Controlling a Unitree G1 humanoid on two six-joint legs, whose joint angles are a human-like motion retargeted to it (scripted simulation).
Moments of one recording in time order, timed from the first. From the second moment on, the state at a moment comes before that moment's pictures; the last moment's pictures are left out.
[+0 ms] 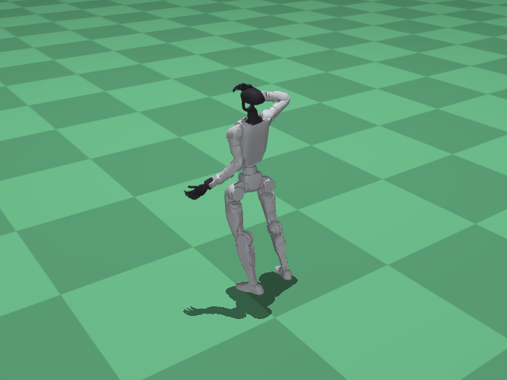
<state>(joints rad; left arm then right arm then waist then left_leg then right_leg) 0.52 0.21 0.41 0.45 -0.86 -0.29 0.29 -1.85 -1.71 1.39 -0.76 1.39 -0.58 -0.11 0.18 -0.09 -0.30 0.16 0.06 0.45 0.05 -0.24 -0.16 0.05 -0.16 -0.19 0.07 -0.07 0.26</state>
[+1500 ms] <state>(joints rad) -2.64 1.40 -1.40 1.49 -0.49 -0.30 0.54 -2.71 -1.39 1.40 1.43 0.82 -0.30 -0.53 0.18 -0.08 -0.51 0.13 0.12 0.43 0.08 -0.21 -0.26 0.20 -0.14 -0.18 0.09 -0.04 0.26</state>
